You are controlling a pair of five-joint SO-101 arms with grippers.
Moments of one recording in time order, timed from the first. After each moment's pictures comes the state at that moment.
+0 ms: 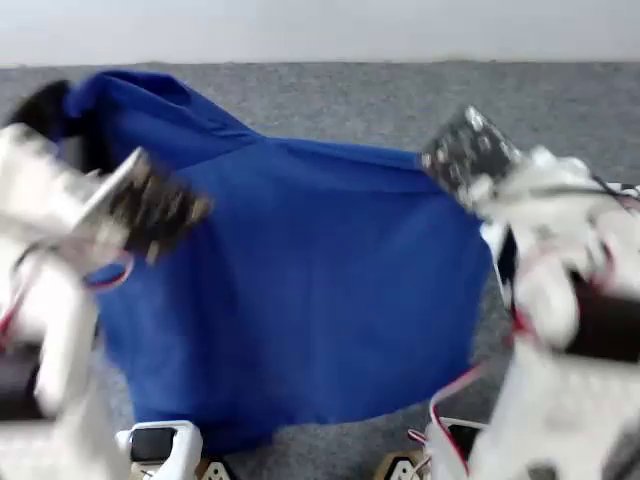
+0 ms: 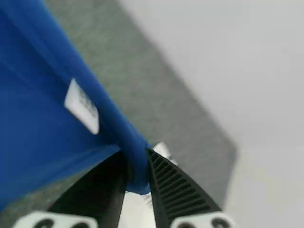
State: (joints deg) left arm -7.5 -42.7 -0.7 69.7 -49.7; right arm 6.4 -33.6 -6.3 86.0 55.3
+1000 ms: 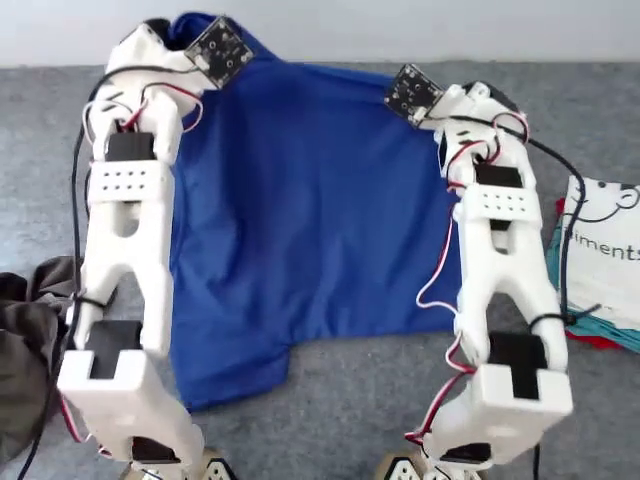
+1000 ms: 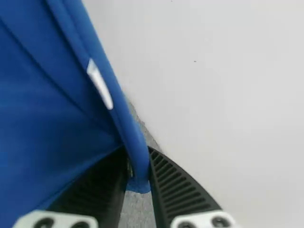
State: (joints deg) left arm -5.6 16.1 -13.4 23.5 -49.7; right arm 2.7 10.8 4.2 13.3 59.9
